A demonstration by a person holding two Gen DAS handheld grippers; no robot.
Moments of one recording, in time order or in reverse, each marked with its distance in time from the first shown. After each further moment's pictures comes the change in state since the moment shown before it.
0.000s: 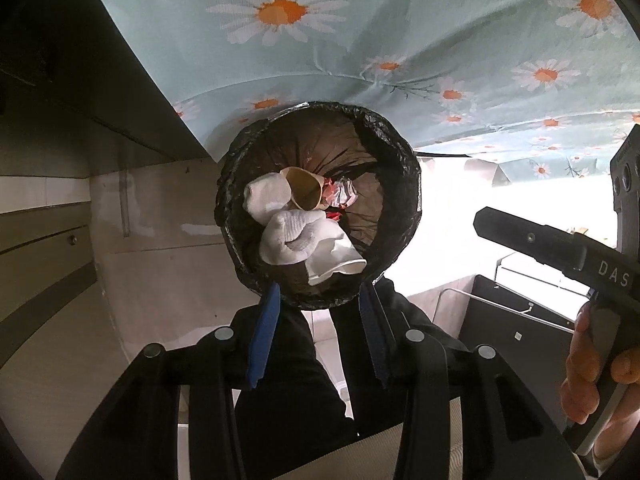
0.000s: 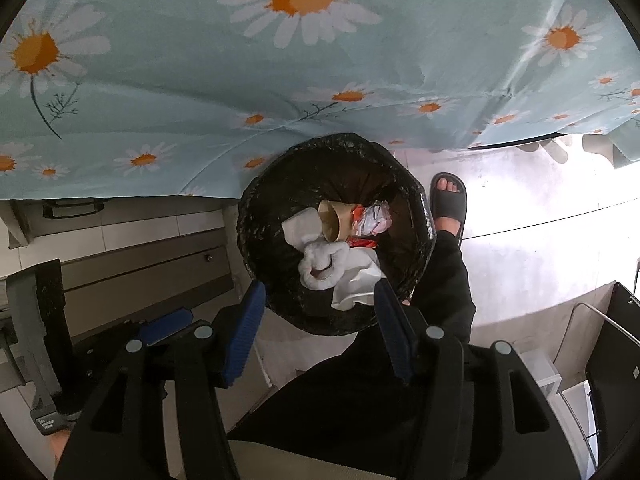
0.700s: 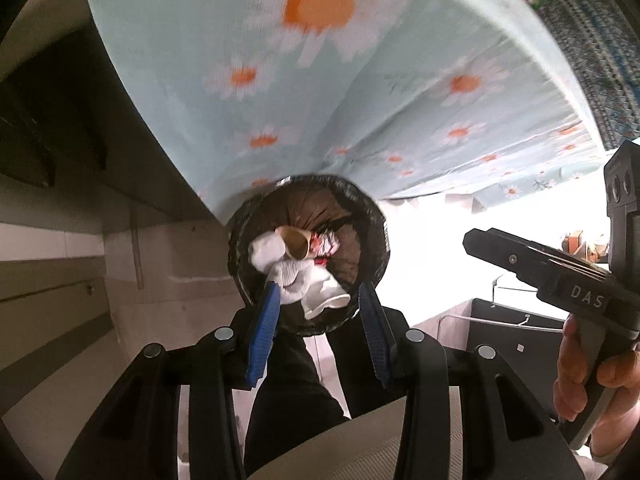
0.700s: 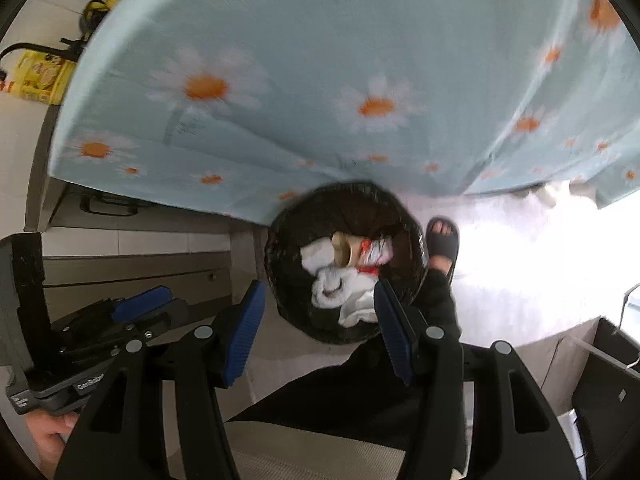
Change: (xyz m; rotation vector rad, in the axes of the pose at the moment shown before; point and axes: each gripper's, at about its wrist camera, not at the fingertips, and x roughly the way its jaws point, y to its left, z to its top) left arm -0.095 -0.024 -0.005 0.096 -0.201 0.002; right arm -0.082 0.049 -0.017 -0.141 -0.204 -0.074
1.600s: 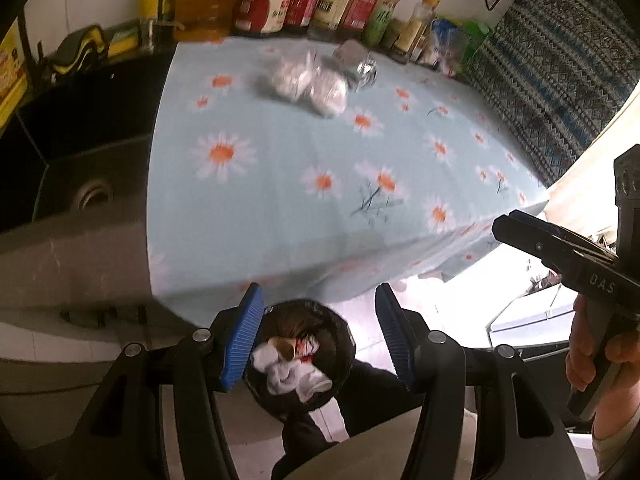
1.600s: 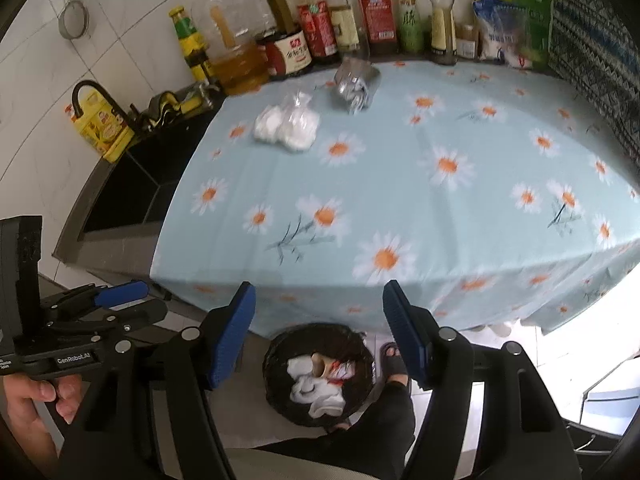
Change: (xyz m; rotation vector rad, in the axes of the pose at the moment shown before) left arm -0.144 -0.058 0.053 0.174 -0.330 -0.023; right arm -0.180 0.016 0.050 -0.137 -0.403 -0.037
